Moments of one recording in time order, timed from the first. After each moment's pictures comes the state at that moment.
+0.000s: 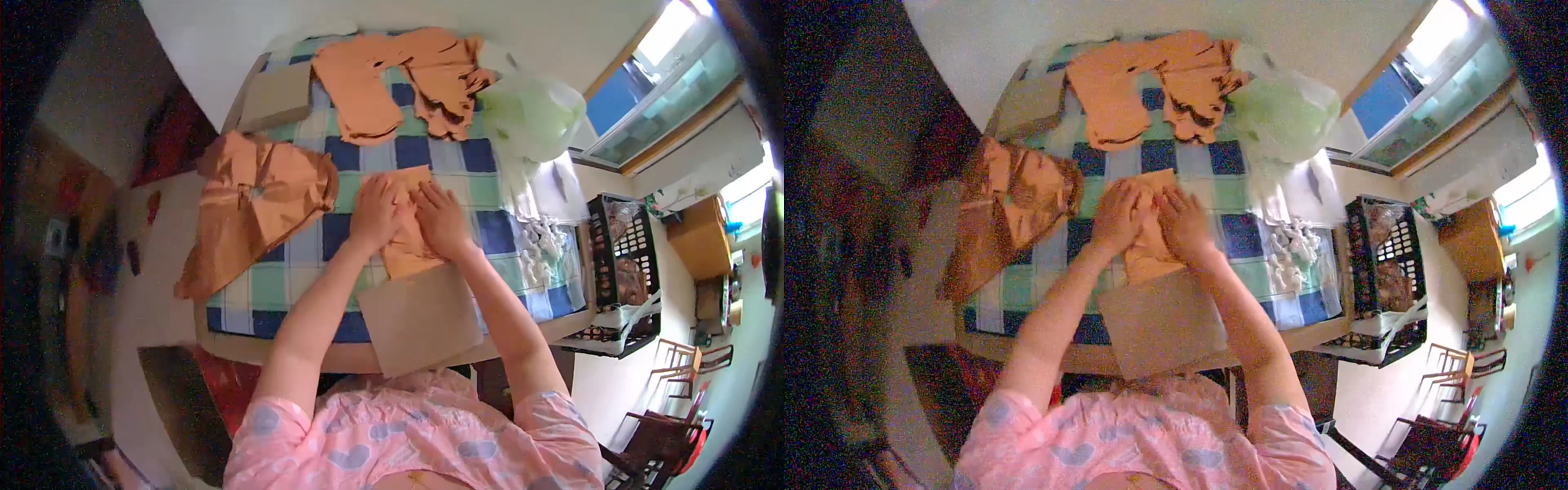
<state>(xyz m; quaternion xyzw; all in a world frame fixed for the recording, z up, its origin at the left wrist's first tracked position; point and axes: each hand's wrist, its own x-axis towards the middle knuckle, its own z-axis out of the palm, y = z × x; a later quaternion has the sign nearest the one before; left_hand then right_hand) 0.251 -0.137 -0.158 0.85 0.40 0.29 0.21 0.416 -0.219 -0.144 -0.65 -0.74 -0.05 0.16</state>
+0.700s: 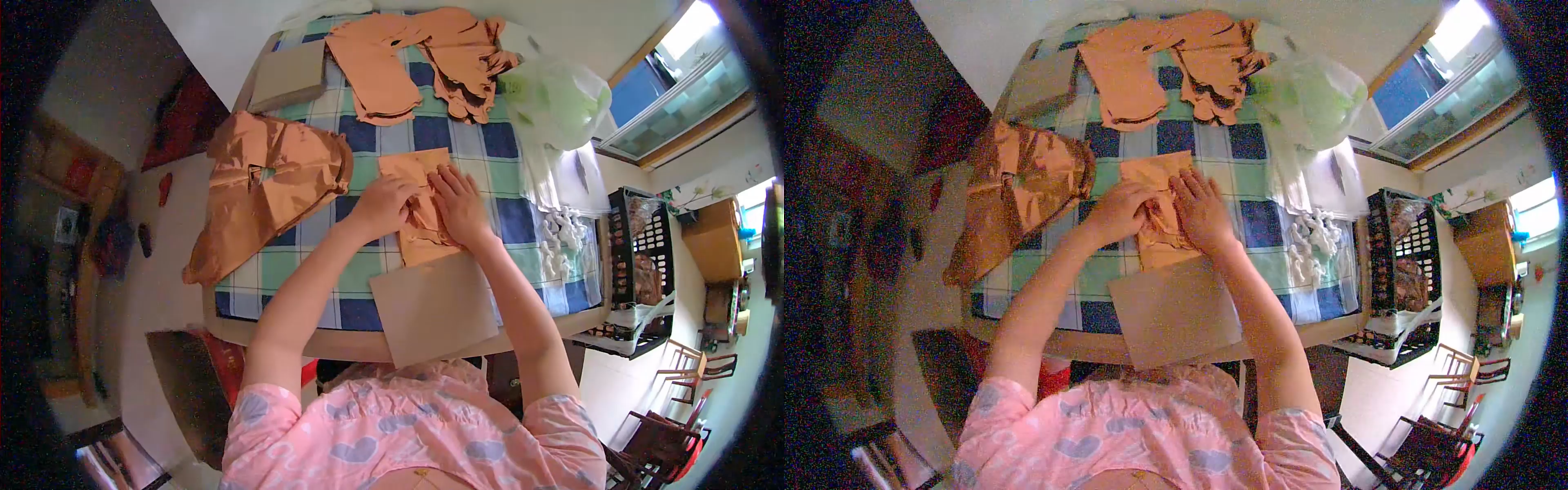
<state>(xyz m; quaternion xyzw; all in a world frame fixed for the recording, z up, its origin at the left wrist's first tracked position) 0.221 -0.139 -0.121 0.92 0.22 0.25 0.19 0.415 -0.220 -0.149 -0.65 -0.73 -0.03 0.20</state>
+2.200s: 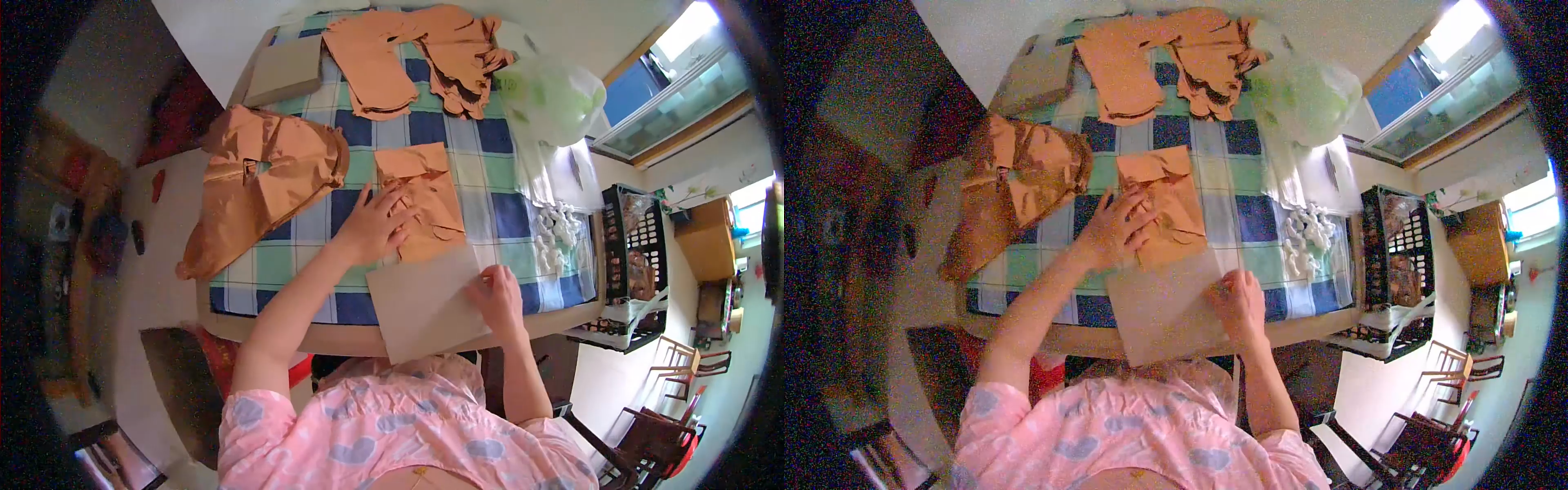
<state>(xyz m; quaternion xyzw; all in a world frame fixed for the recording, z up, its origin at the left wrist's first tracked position) 0.190 -0.169 -0.156 0.97 0.20 0.15 0.07 0.394 -0.393 -0.111 -0.82 -0.52 0.13 0.22</state>
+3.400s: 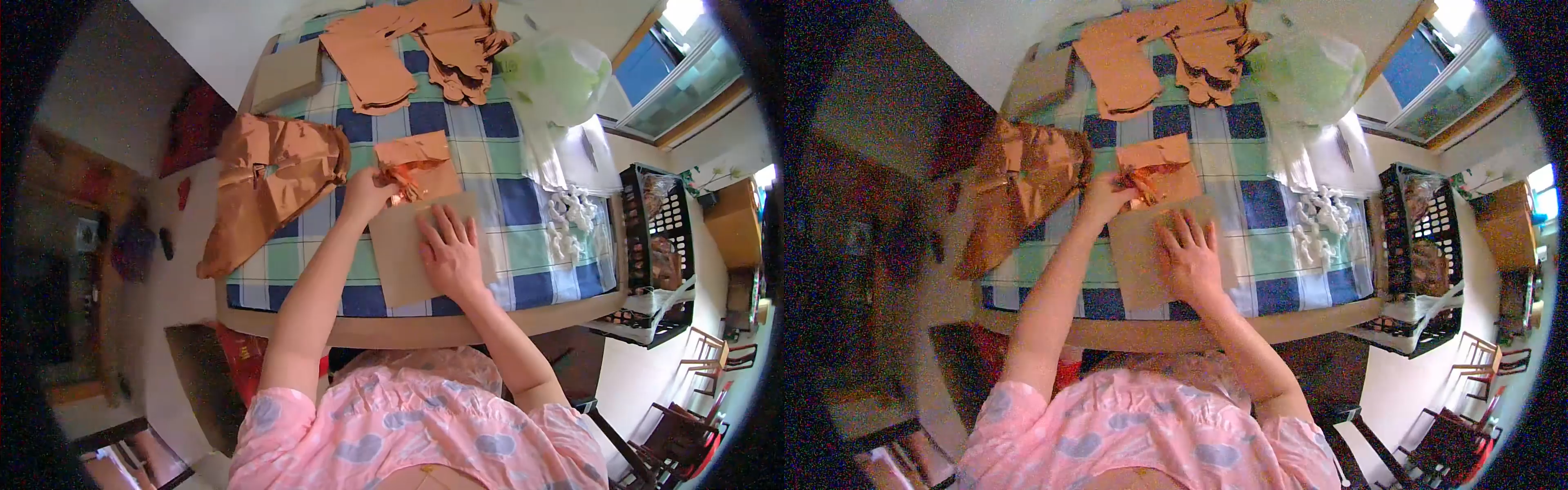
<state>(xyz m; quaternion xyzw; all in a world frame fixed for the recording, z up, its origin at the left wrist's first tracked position) 0.217 -0.135 -0.134 0.67 0.50 0.23 0.49 0.347 -0.318 -0.136 -0.70 -0.67 0.03 0.24</state>
